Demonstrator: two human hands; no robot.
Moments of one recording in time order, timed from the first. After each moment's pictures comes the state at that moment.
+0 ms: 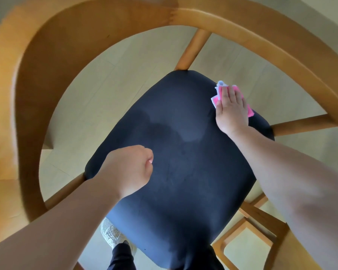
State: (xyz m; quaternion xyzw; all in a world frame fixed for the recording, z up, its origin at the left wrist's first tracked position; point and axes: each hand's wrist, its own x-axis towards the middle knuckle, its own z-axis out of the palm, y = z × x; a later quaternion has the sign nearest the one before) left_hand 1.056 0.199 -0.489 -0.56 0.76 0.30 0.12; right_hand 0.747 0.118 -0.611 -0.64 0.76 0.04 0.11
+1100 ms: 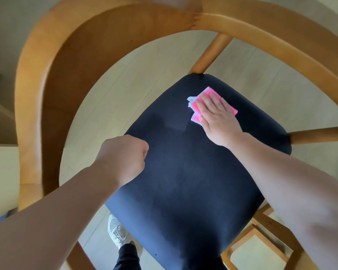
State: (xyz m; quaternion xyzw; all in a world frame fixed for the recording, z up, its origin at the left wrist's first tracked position) left_hand 1.087 0.164 -0.481 -0.59 0.75 0.24 0.19; right_hand 0.807 0.119 -0.602 -0.80 0.57 0.11 0.12
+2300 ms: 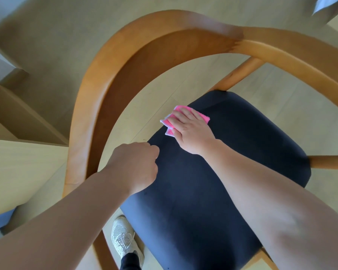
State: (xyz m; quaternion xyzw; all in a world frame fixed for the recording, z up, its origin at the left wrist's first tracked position) left_hand 1.128 0.164 -0.485 -0.58 0.76 0.23 0.16; right_hand 0.937 0.092 -0.600 -0.87 0.46 0.10 0.10
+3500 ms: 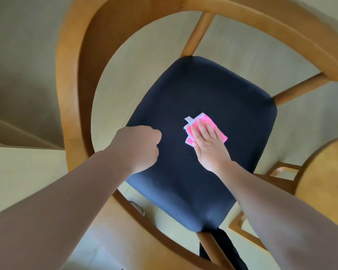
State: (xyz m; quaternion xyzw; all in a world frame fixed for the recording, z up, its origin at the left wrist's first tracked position) left_hand 1.111 0.215 -0.453 -0.48 0.83 0.23 0.18; right_hand 0.875 0.288 -0.599 -0.73 0.66 0.10 0.15
